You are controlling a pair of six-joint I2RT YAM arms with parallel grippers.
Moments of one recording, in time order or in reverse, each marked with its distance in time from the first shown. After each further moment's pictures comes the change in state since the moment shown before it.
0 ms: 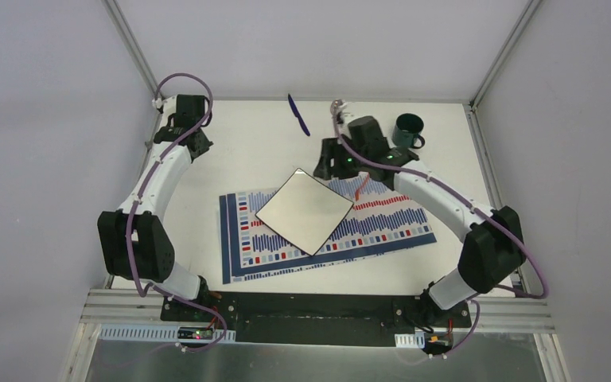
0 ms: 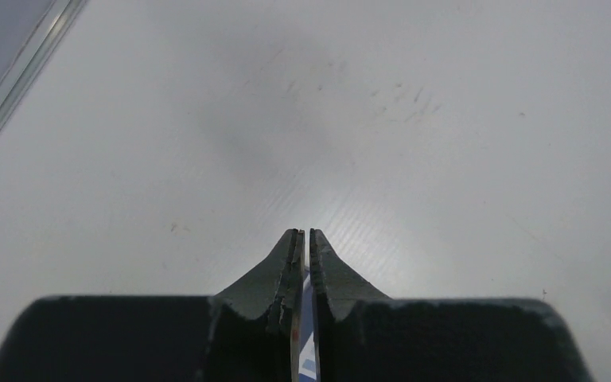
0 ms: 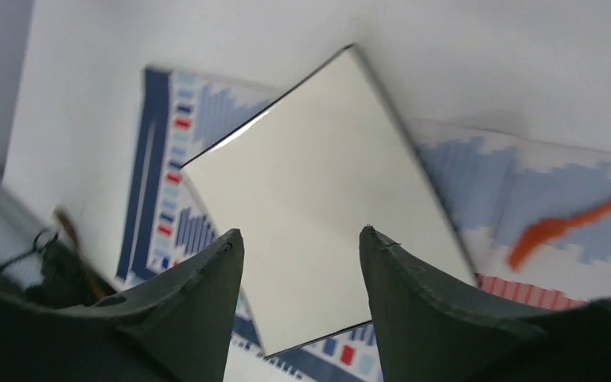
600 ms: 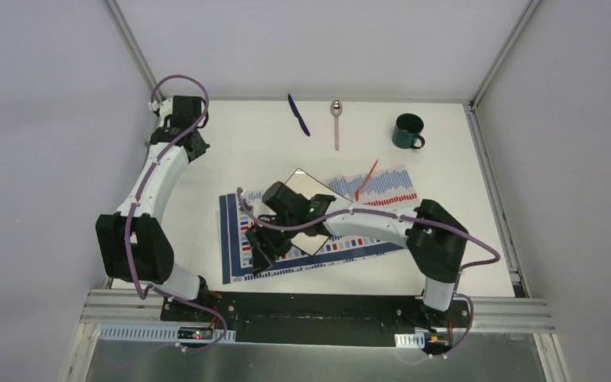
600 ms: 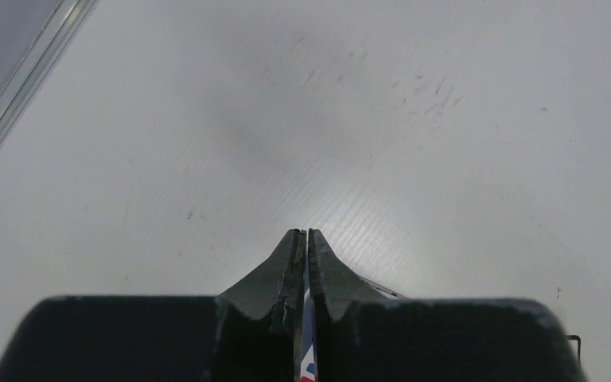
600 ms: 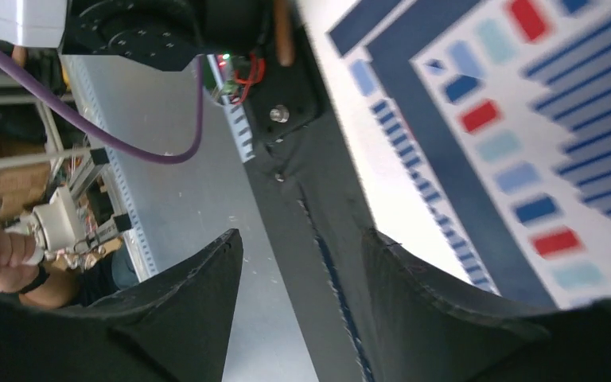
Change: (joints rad) left arm 0.047 -0.015 0.000 -0.068 -0.018 -0.006; right arm 0.552 0.266 0.050 0.040 -0.460 0.012
